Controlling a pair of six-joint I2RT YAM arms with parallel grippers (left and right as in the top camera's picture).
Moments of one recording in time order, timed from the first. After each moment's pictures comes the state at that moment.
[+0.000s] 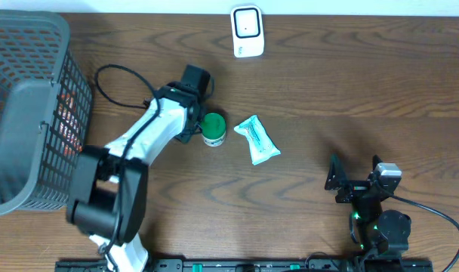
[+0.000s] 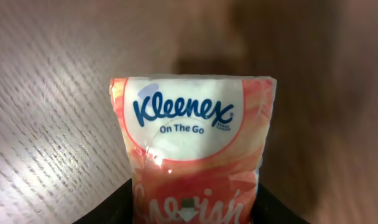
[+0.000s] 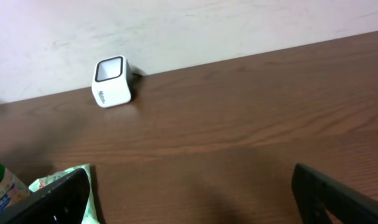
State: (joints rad) left arm -0.35 1.87 1.25 -0.74 -0.17 -1.38; right arm 0.03 0.05 0.04 -0.13 -0.03 0.23
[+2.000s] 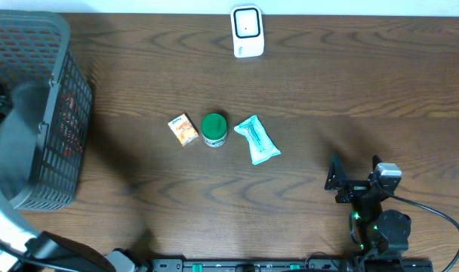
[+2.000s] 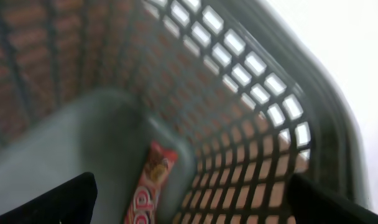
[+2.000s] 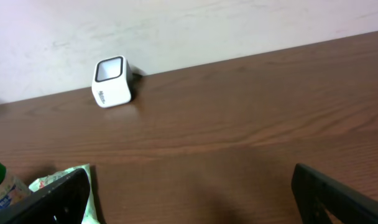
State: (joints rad) left arm 0.89 1.46 1.26 -0.45 0.66 -0.21; right arm 0.03 0.05 0.04 -0.13 -0.03 0.23
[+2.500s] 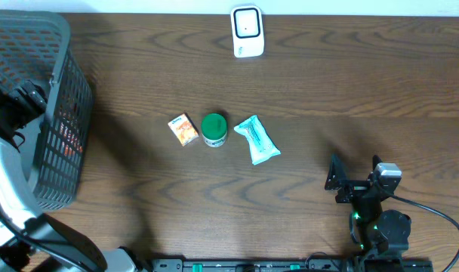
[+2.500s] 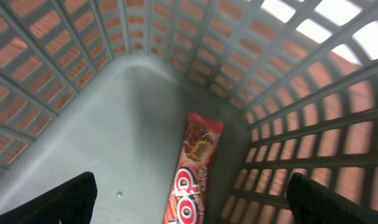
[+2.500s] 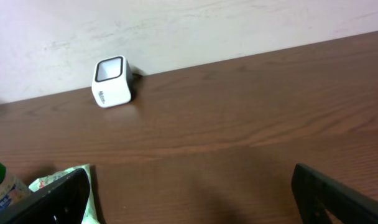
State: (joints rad) left arm 0.69 1.55 1.26 -0.51 0.30 0.01; right arm 0.03 0.05 0.04 -0.13 -0.03 0.23
